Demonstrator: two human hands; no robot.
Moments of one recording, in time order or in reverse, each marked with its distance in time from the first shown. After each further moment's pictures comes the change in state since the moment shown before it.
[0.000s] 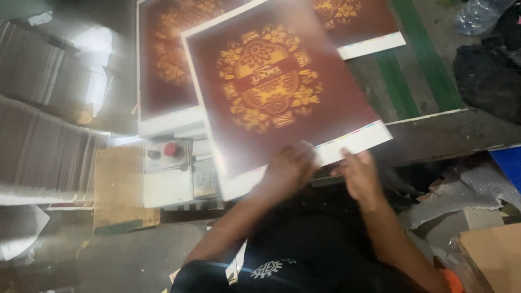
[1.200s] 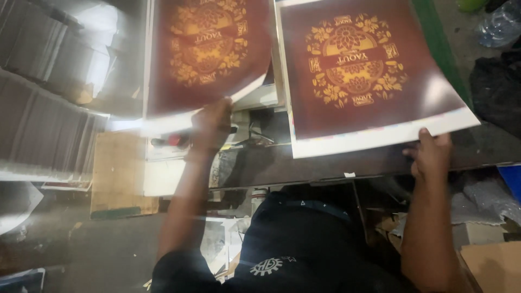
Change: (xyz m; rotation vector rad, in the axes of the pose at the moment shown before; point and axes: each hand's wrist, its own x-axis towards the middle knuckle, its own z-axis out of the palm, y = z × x) left_hand -0.040 -0.157 -0.082 0.277 0.171 -0.325; right_hand 0.075 -0.073 -0.135 -0.397 0.391 -0.239
